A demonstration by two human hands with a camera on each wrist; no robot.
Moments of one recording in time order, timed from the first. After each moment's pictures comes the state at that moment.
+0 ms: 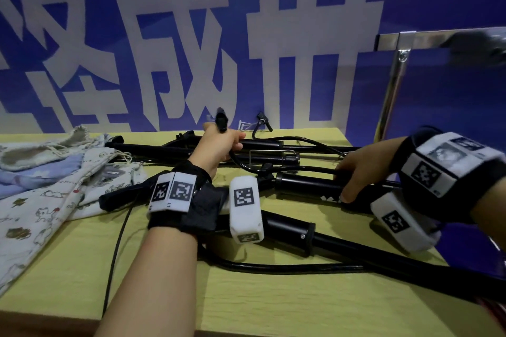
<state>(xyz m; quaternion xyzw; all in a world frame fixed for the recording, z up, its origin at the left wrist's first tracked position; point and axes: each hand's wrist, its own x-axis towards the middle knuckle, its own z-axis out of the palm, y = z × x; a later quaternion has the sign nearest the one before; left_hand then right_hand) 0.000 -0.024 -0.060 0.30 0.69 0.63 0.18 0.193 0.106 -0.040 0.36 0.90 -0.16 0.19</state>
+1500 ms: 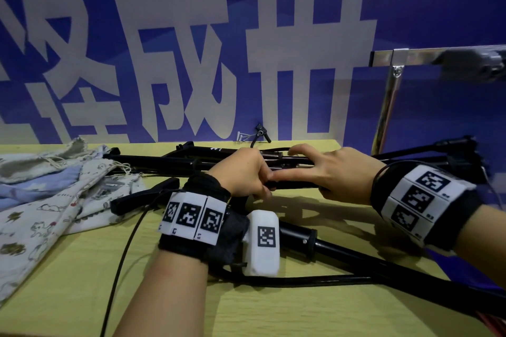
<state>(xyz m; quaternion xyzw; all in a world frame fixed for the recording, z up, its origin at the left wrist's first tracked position) 0.028 -0.028 -0.054 0.61 0.78 0.16 0.06 0.181 0.092 -0.055 0.05 0.96 0.27 -0.02</state>
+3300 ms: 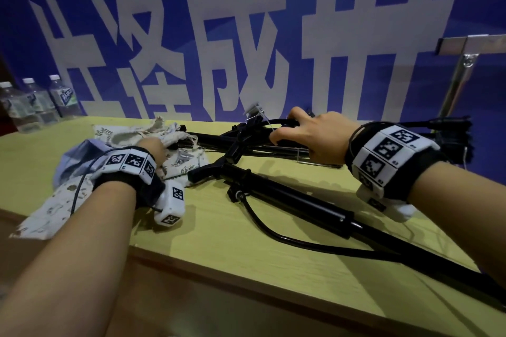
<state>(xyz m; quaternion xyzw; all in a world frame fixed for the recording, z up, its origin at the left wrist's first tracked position) -0.124 -0.182 -0.042 0.17 0.99 -0.03 -0.01 0.120 0.041 -0.010 0.01 0.97 0.24 -0.08</state>
